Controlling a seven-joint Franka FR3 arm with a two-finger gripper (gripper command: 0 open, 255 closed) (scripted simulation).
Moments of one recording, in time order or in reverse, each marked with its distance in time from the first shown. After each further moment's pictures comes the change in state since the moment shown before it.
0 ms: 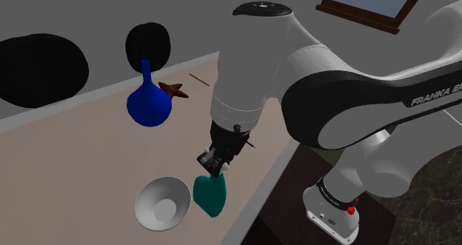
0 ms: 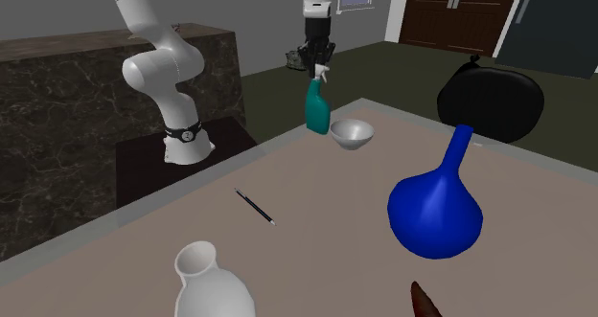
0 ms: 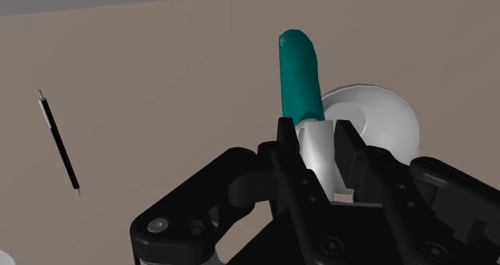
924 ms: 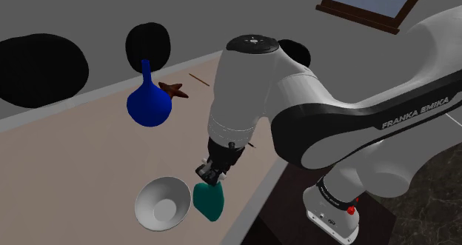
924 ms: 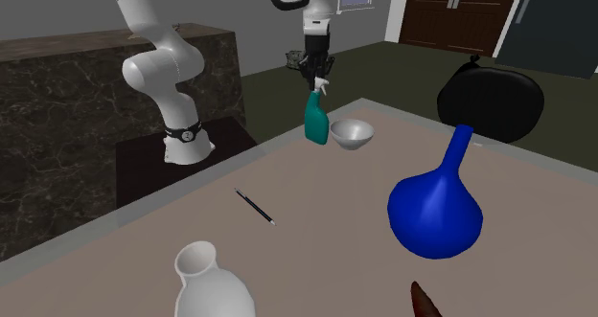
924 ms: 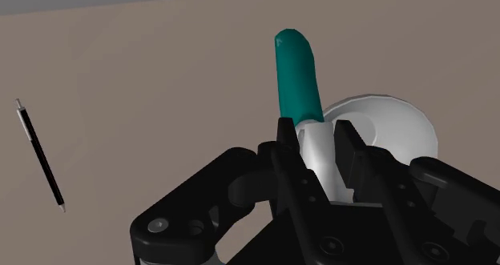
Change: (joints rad) arm -0.001 0.038 0.018 -0.076 -0.008 0.112 0.009
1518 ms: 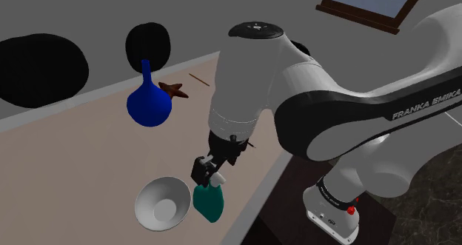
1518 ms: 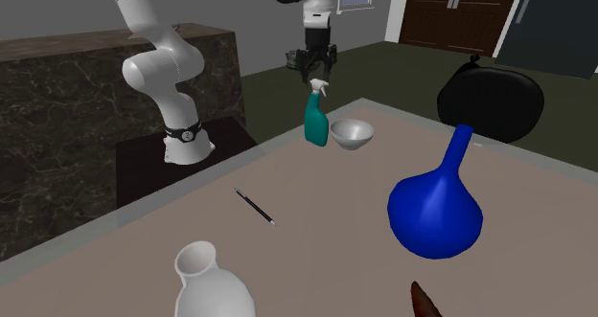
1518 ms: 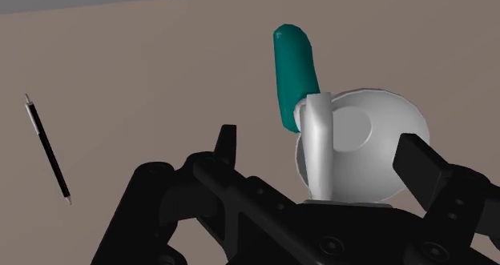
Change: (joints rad) arm -0.001 -0.016 -0.008 0.032 0.003 -0.045 -0.005
